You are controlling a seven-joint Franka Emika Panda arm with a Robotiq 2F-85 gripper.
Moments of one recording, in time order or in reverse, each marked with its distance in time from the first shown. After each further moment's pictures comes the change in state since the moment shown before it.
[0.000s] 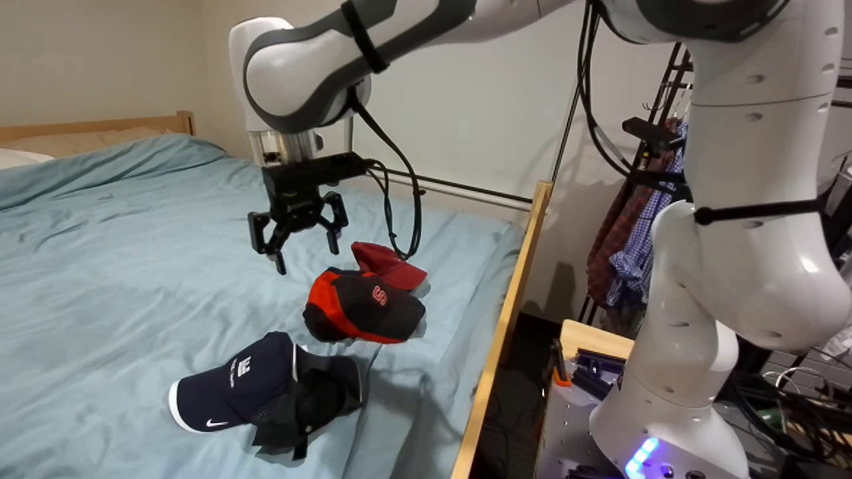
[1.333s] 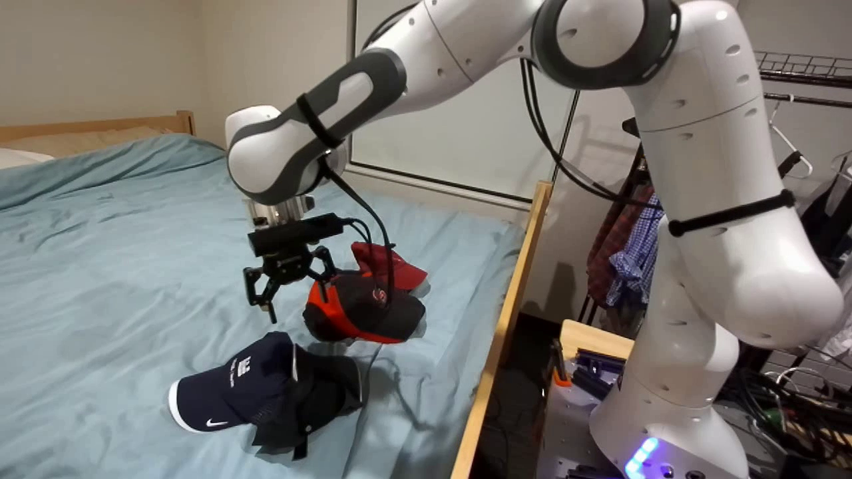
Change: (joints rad) arm -0.095 0.271 0.065 0.122 0.064 0.084 0.030
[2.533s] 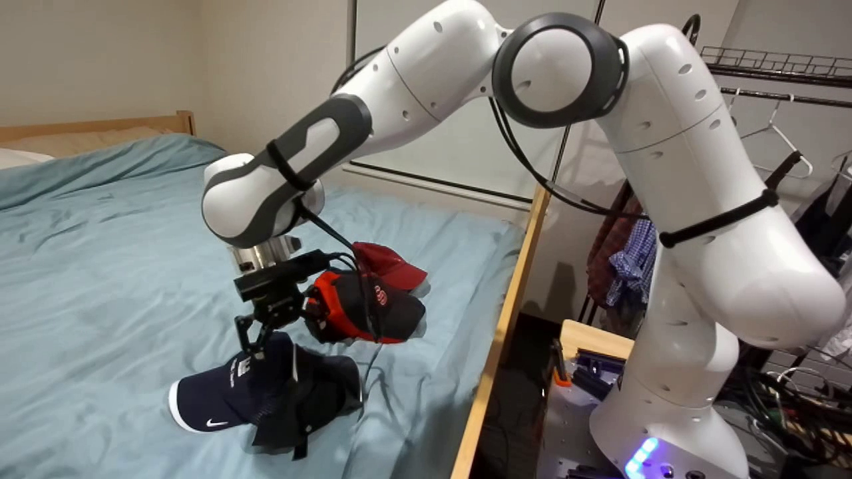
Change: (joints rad) arm 0.022 0.165 0.024 0.106 0.056 -0.088 -0.026
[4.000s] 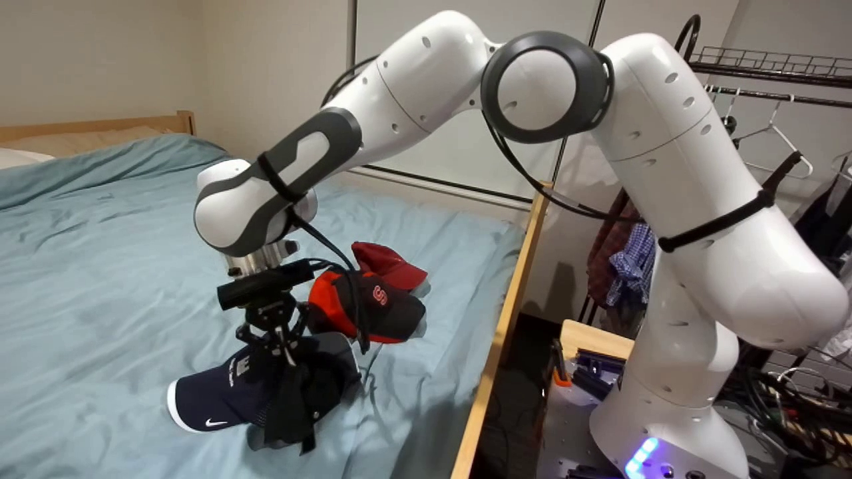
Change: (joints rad) arm 0.029 0.049 -0.032 0.062 -0.001 0.028 0.161
